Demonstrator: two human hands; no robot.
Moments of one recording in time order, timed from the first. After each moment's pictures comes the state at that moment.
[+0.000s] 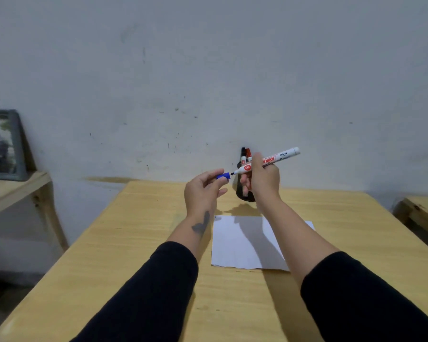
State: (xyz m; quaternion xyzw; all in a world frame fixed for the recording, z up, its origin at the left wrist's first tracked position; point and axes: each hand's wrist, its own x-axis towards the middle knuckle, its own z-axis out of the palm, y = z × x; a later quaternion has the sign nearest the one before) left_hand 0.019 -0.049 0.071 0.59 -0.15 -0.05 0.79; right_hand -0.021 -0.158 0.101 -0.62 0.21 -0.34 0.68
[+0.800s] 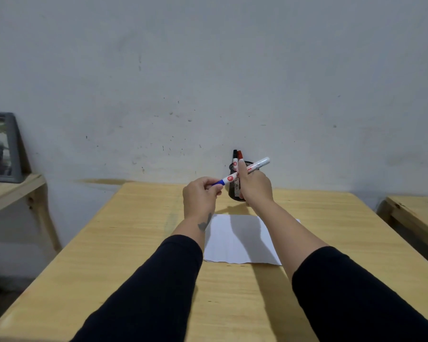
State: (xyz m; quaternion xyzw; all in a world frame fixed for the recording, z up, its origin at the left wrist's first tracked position) left_hand 0.009 -0.054 0.069 0.75 -0.17 0.04 0.63; right_hand -0.039 -0.160 0.101 -0.81 0.29 -0.25 0.44
